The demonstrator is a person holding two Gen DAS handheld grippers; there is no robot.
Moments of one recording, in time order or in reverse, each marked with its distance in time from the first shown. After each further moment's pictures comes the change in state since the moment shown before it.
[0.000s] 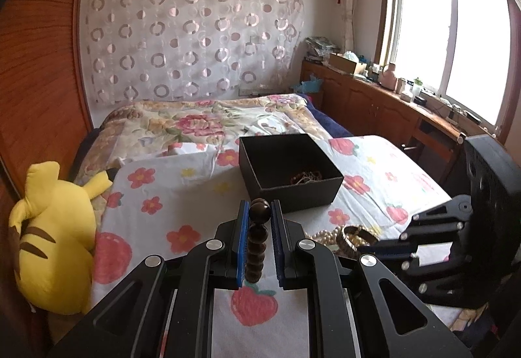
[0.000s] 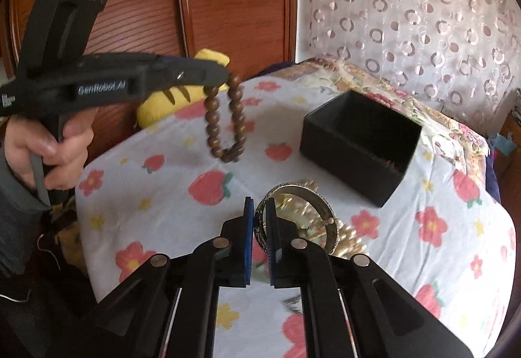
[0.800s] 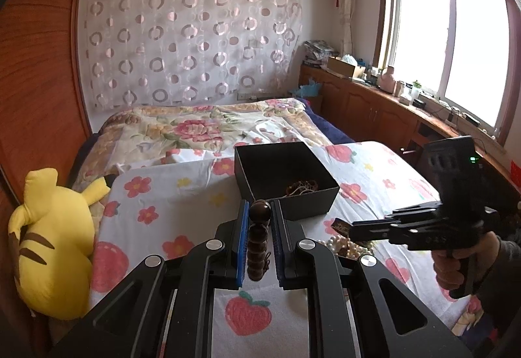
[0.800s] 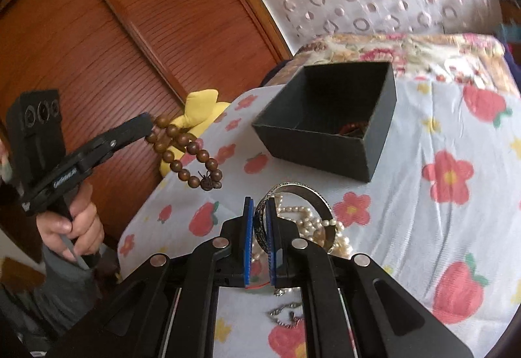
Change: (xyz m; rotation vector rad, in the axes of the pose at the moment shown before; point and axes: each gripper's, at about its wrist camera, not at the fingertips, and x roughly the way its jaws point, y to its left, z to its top) left arm 0.003 -0.008 0.012 0.003 -0.012 -0.002; right arm 0.018 -0.095 -0.019 0.441 -0.061 0.265
